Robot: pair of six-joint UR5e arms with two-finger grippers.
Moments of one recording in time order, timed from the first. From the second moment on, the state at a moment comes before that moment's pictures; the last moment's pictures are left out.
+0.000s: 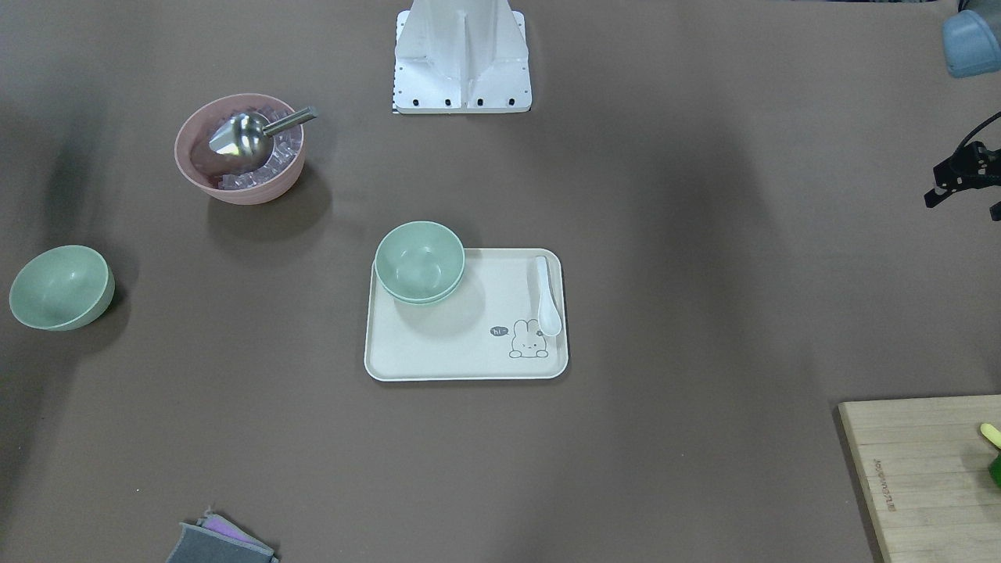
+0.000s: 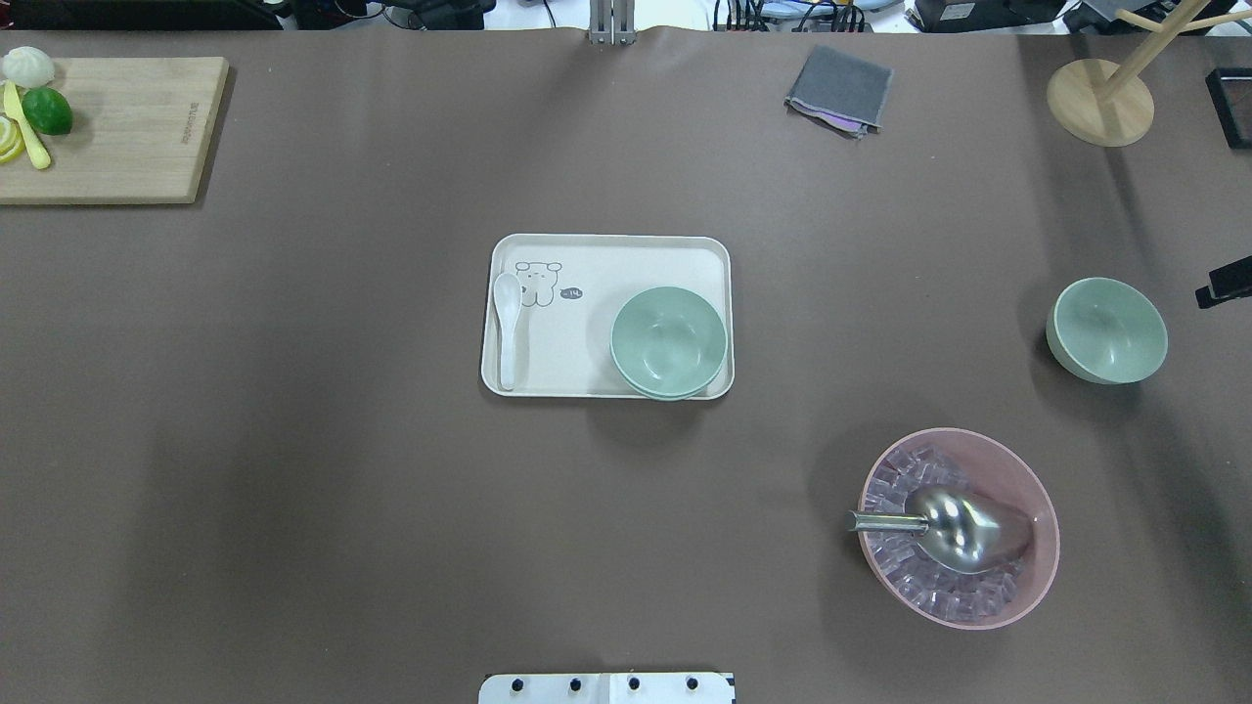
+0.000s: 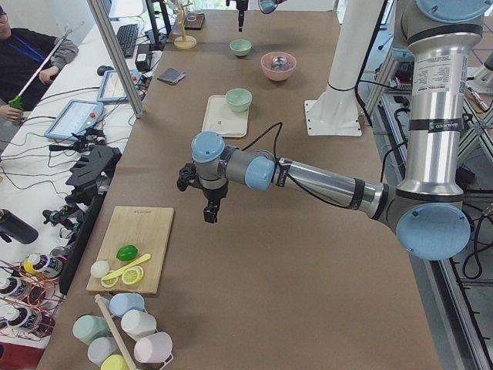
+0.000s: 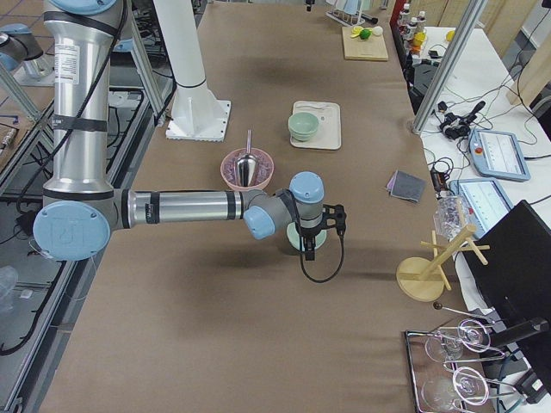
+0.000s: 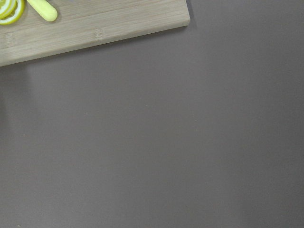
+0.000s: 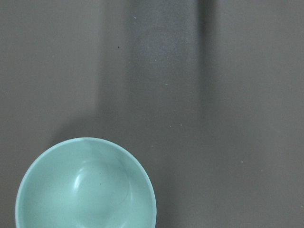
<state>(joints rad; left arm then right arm) -1.36 -1.55 -1.84 -1.59 -2.37 -0.11 1.22 -1.65 1.63 -1.05 2.26 0.56</state>
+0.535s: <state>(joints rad) -1.35 -1.56 -1.84 -1.59 -2.38 -0.11 1.14 -1.64 1.58 -0.96 2.21 0.65</state>
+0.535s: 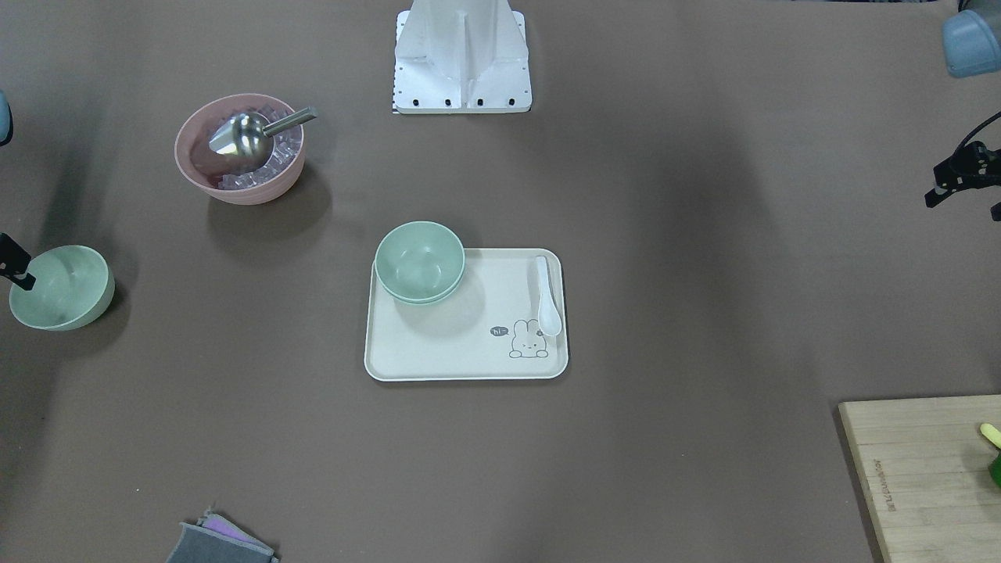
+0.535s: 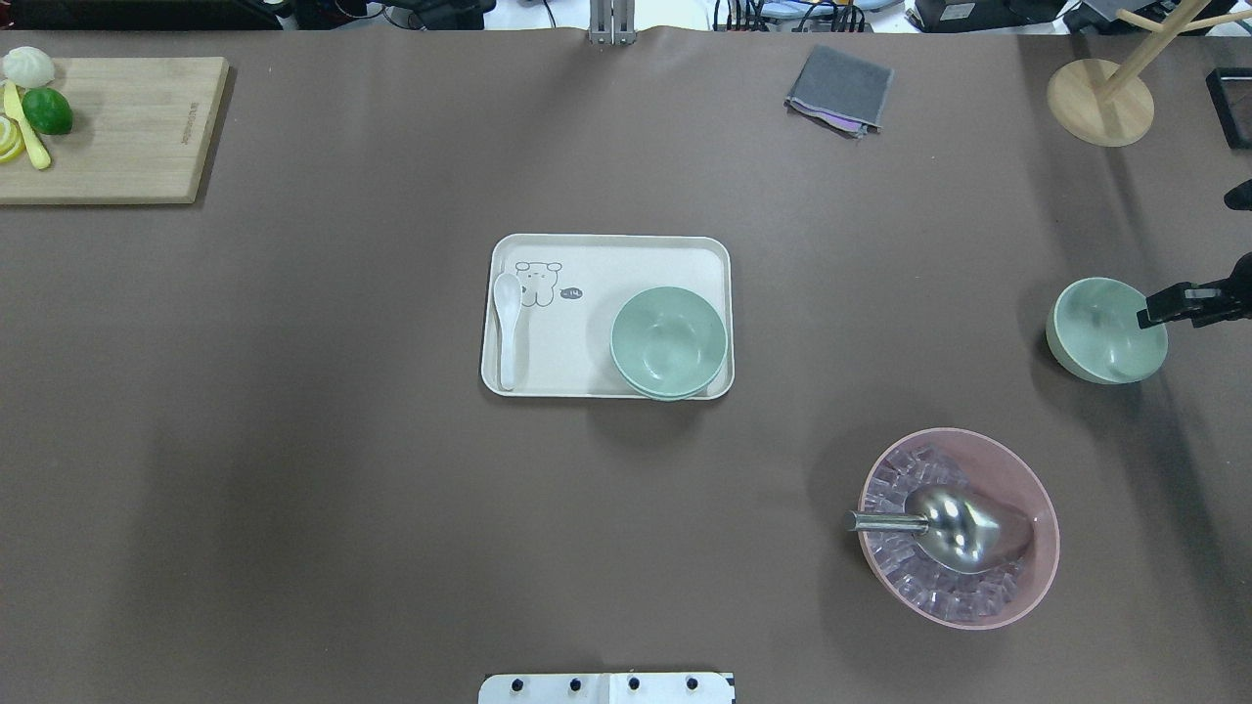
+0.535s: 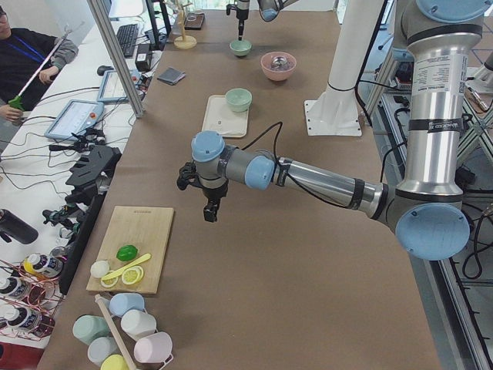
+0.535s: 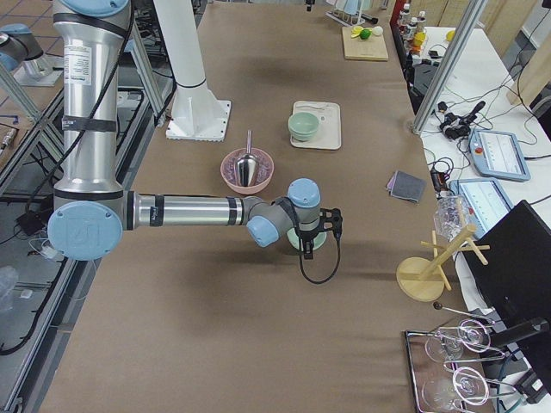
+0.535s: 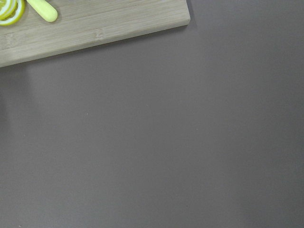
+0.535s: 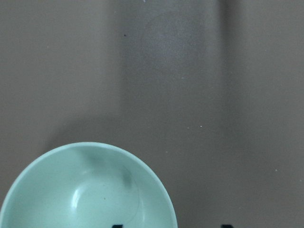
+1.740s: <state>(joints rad) -1.35 -1.56 -1.84 -1.60 -2.38 -0.12 1.12 -1.64 1.56 -0.95 2.19 0.65</state>
